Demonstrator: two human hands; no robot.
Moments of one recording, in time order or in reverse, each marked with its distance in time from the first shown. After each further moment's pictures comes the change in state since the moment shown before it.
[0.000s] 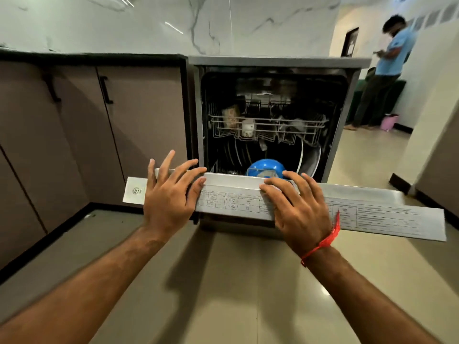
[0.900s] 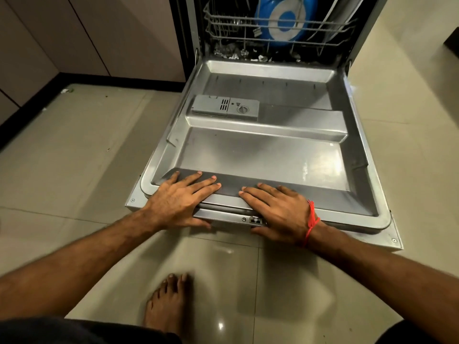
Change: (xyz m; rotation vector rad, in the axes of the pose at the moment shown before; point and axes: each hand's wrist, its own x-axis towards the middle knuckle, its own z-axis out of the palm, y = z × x) left_hand -0.301 0.012 0.062 0.059 -1.078 0.394; right_hand -0.271 -0.113 0.008 0.409 -1.102 -0.169
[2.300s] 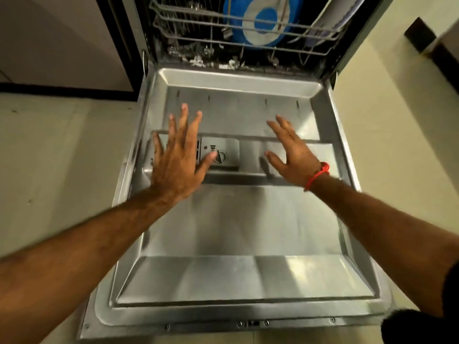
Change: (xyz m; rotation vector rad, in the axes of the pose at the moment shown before) left_hand 0.241 -0.100 -0.012 -0.559 0.368 -0.321; right_hand 0.157 0.219 -0.005 0.489 0.183 0.546
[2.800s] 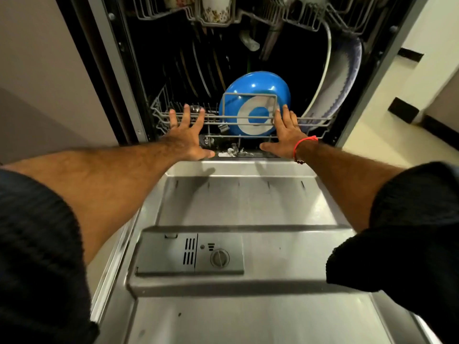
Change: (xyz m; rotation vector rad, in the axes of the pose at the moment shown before) left_hand 0.274 -0.019 -0.045 0.289 -0.249 -0.126; right_hand 0.234 0.038 -0.082 -0.191 0.072 0.172
